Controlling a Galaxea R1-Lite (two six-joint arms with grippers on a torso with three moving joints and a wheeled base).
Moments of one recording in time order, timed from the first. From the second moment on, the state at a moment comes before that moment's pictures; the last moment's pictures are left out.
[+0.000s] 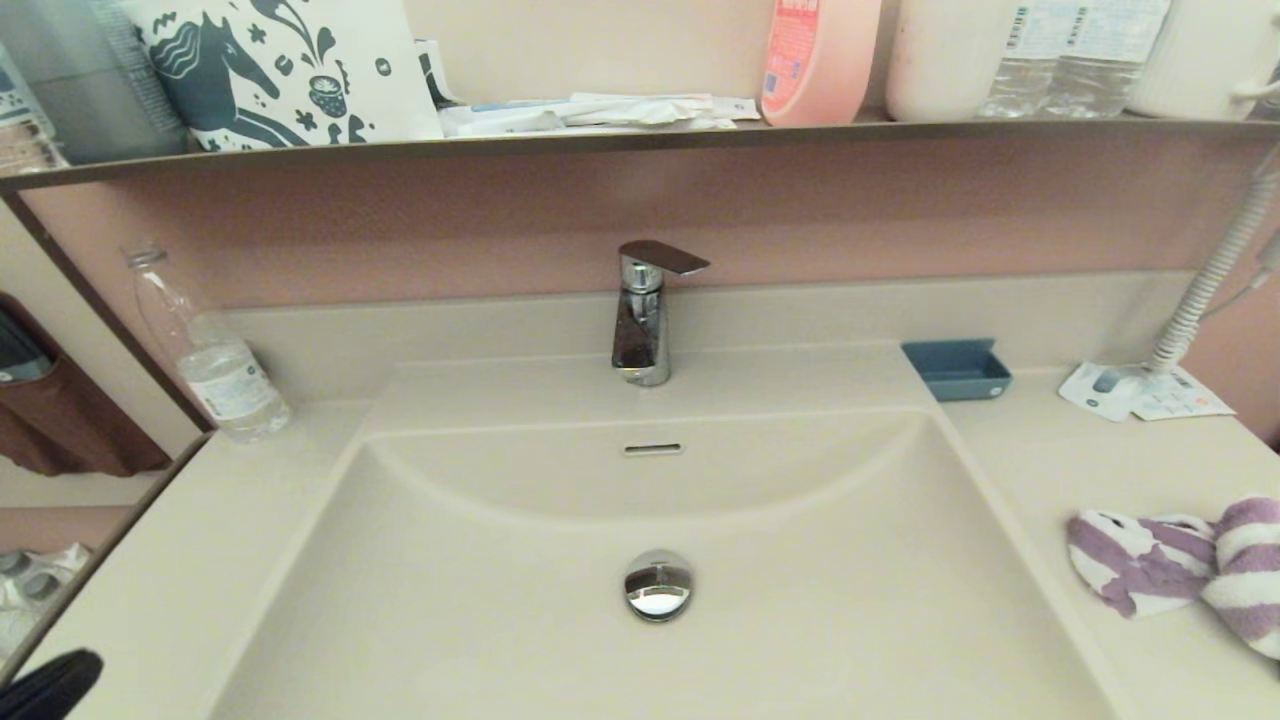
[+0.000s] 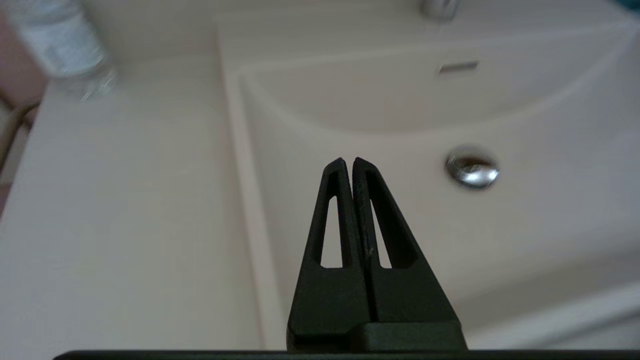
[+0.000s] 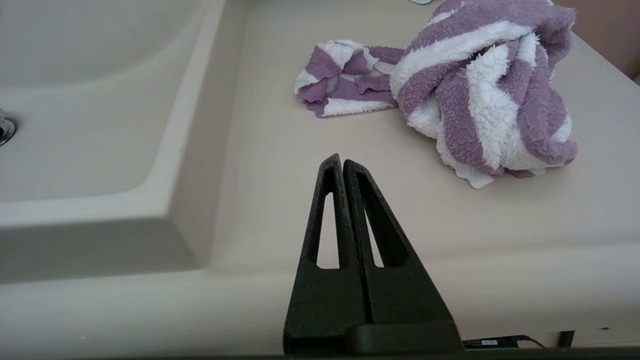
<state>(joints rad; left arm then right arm) 0.00 0.44 -0.35 0.02 -0.19 0.03 -0.01 0.00 0.00 0.00 -0.01 0.01</state>
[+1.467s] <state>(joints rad) -0.67 1.58 -0.91 -0.66 0.22 -0.03 -0.01 0.00 0.00 0.00 -0.01 0.01</state>
